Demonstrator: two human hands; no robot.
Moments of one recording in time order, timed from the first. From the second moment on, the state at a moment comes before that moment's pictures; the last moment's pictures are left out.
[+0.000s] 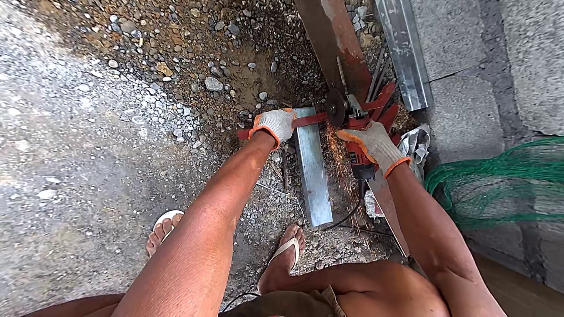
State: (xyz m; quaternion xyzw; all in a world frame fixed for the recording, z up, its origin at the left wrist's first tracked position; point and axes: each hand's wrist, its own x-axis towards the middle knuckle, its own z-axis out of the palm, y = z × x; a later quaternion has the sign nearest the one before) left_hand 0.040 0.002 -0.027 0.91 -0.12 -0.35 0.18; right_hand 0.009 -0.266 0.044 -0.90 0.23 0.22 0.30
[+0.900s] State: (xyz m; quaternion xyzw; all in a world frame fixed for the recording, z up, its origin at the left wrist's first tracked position) left_hand 0.040 0.003 -0.032 0.91 -0.13 -0.34 0.19; right_hand 0.007 -0.263 0.050 -0.92 0.23 0.23 0.24
